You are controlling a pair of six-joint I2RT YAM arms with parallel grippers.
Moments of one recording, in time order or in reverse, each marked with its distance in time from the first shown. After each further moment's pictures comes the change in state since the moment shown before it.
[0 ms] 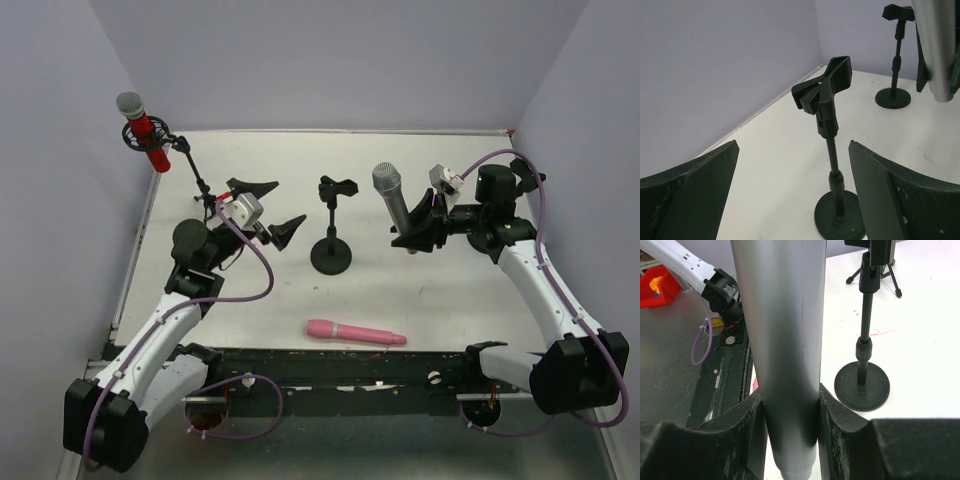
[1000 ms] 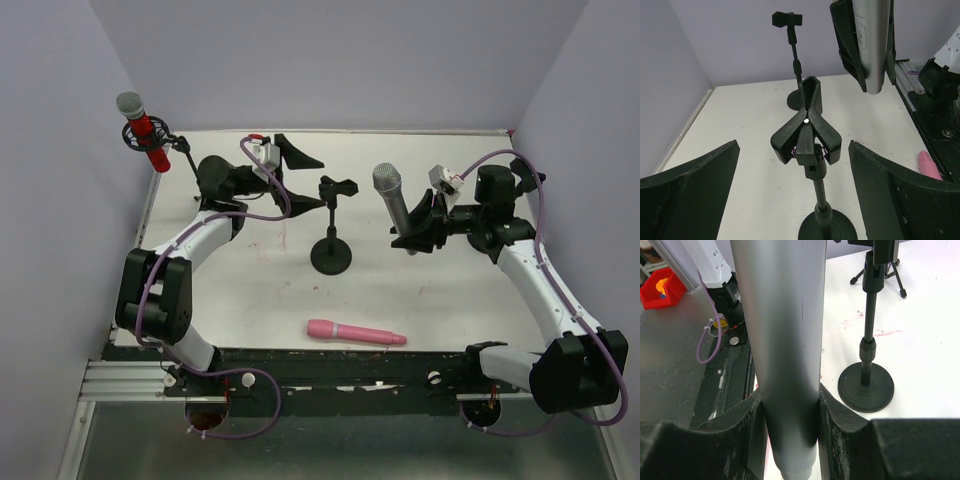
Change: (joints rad) left arm 0.158 0.730 0.473 0.484 0.790 -0.361; right arm 0.000 0.005 -0.009 0.015 -0.018 0.016
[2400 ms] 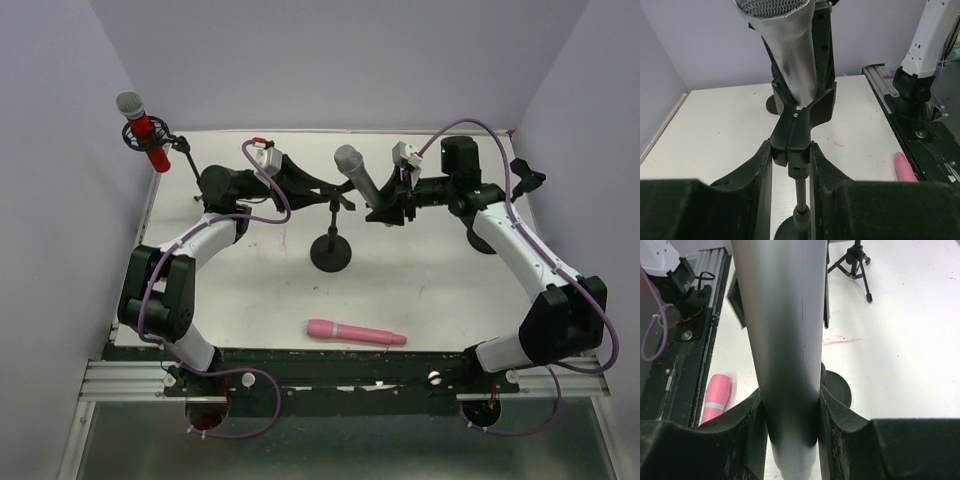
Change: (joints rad) left arm -0.027 0.026 -0.017 0.176 0.043 -0.178; right arm 0.146 0.232 0.245 -0.056 0.194 -0.136
